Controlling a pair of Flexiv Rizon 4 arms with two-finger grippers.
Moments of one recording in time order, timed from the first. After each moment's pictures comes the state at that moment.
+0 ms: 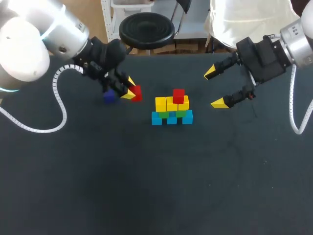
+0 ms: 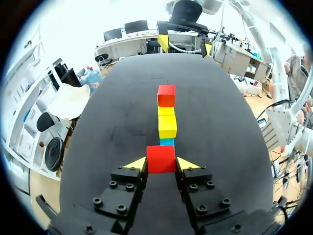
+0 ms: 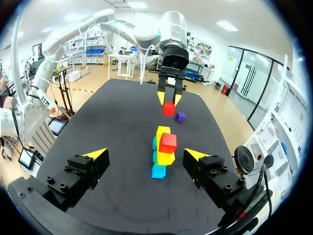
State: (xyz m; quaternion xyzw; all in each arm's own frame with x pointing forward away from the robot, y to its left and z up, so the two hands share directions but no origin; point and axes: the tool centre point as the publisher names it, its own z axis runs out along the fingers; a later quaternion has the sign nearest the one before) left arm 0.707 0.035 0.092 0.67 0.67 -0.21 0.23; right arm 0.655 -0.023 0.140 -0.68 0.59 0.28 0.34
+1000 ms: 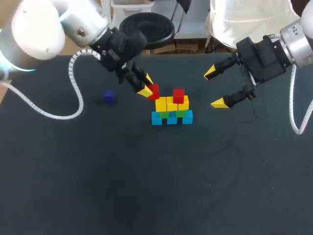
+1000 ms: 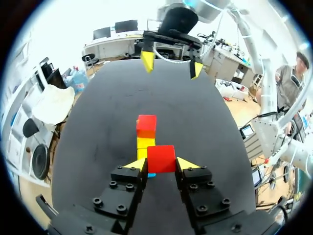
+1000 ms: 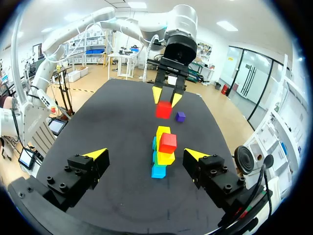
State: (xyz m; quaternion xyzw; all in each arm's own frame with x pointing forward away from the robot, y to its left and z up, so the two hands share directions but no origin) left arm 0.680 -0.017 0.118 0.69 0.65 -0.26 0.17; right arm 0.655 -0.023 0.140 -0.68 0.59 0.28 0.34
